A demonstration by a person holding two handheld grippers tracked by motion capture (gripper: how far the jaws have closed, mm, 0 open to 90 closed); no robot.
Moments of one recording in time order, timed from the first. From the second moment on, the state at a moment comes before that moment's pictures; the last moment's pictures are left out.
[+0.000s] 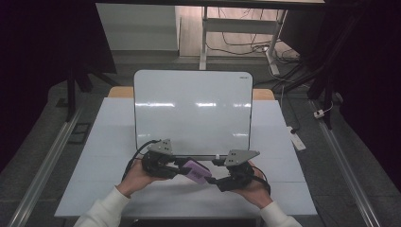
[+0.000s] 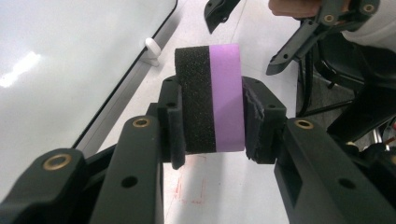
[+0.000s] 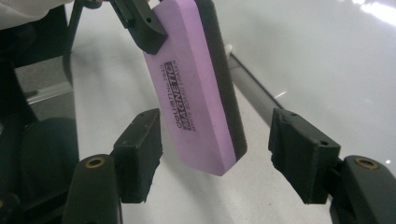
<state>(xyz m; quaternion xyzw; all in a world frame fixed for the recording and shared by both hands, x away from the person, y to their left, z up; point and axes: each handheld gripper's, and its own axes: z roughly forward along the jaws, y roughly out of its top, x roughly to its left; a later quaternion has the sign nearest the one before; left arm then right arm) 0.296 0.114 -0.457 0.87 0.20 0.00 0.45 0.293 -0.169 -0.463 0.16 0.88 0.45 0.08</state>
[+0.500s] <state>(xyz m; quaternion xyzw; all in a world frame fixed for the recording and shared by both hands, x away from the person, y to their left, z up) 0.290 0.107 -0.458 0.89 0.16 0.00 0.44 0.296 -0.158 -0.470 0.14 0.90 0.42 0.02</state>
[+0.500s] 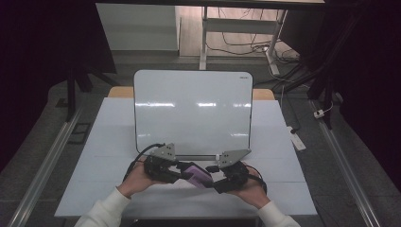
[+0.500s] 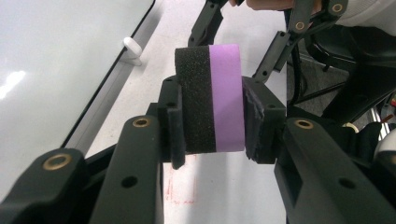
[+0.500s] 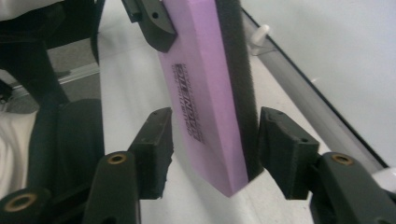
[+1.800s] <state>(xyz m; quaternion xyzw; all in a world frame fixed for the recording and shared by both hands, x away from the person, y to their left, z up) 0.266 0.171 -0.461 0.83 0.33 0.10 0.44 0.295 -0.180 -0.459 0.27 0.83 0.44 0.21</state>
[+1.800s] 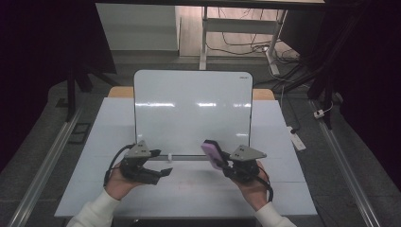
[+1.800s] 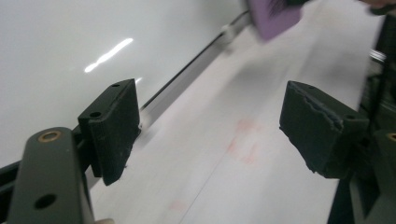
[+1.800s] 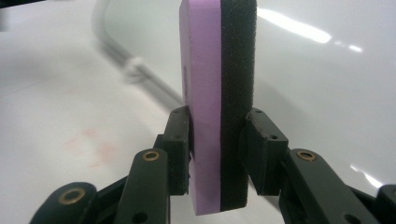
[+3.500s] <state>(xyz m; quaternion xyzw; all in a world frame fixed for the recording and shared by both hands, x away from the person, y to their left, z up) 0.223 0.257 -0.508 0.79 0.44 0.11 0.42 0.322 -0.196 -0.460 0.35 0.78 0.38 0.34</state>
